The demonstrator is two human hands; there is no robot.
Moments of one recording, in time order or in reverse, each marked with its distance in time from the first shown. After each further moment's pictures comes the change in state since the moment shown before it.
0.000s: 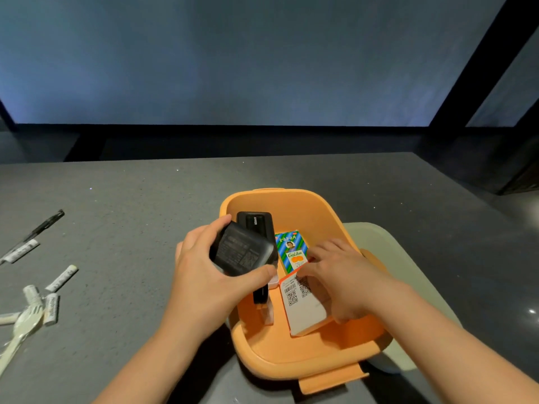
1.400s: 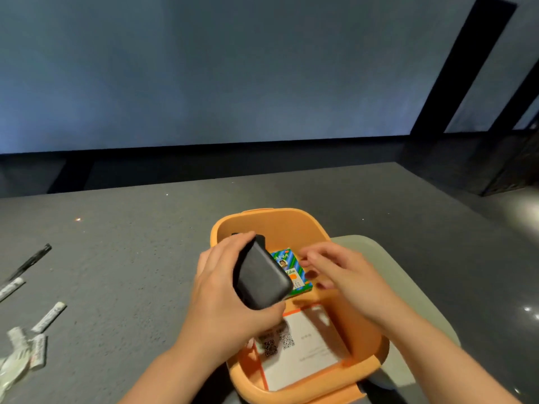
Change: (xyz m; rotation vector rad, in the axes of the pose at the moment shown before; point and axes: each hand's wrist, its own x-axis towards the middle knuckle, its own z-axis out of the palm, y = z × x) left_hand 0.008 0.009 0.012 0.100 -0.133 0.291; right_hand -0.018 0.000 -0.002 1.437 0.504 0.237
